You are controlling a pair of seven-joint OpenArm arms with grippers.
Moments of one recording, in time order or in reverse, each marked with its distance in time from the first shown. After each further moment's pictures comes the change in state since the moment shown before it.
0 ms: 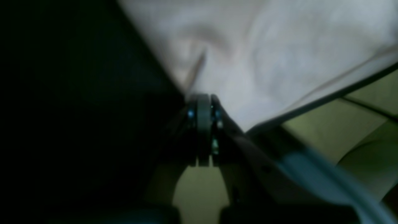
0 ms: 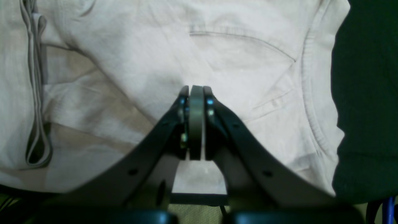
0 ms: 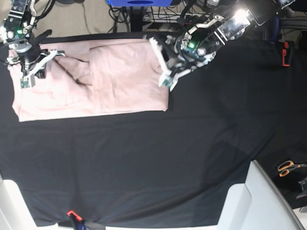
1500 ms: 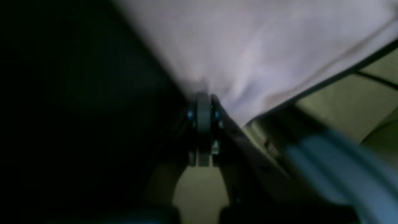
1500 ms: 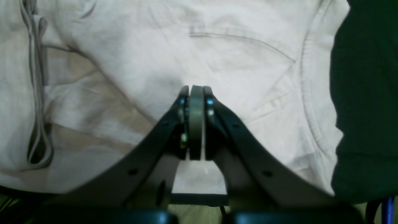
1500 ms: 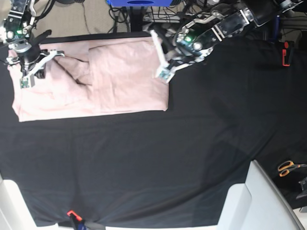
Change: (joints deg) left arm -1.8 -2.4 5.9 0.0 -0.1 0.0 0.3; right arm 0.0 0.0 0.0 0.0 0.0 -0.1 0.0
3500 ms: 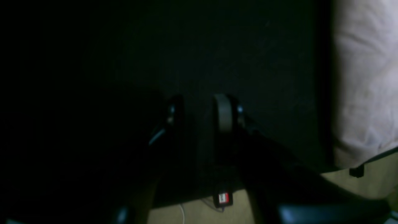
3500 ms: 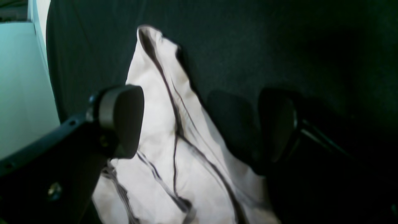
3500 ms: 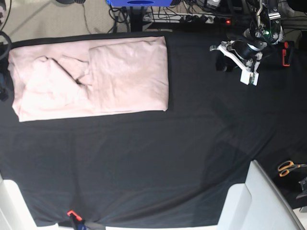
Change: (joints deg) left arm 24.2 14.1 -70.1 -5.7 0.2 -47.0 -22.7; right arm 31.5 27.6 31.7 -69.7 38.0 16.0 -21.1
